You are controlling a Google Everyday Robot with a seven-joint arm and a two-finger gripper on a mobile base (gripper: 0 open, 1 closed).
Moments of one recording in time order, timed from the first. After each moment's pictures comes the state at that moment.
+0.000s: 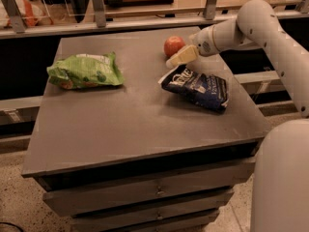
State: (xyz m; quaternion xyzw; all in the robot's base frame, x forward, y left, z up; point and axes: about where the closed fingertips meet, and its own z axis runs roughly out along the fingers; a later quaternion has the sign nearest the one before) arm 0.778 -0.114 0.856 -0.42 0.76 0.23 0.43
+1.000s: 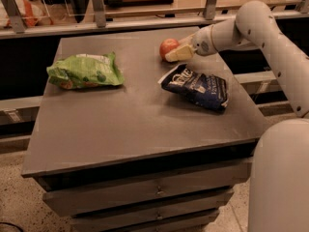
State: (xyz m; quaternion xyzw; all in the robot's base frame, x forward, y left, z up) arm 0.783 -0.107 0.857 -0.43 0.75 0.24 0.44
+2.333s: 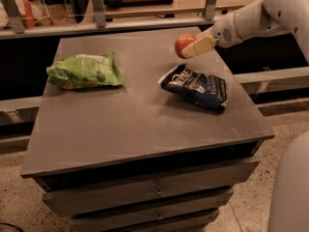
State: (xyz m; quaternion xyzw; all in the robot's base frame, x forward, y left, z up) arm 0.737 -0.154 0.902 -0.42 0.78 0.21 0.41
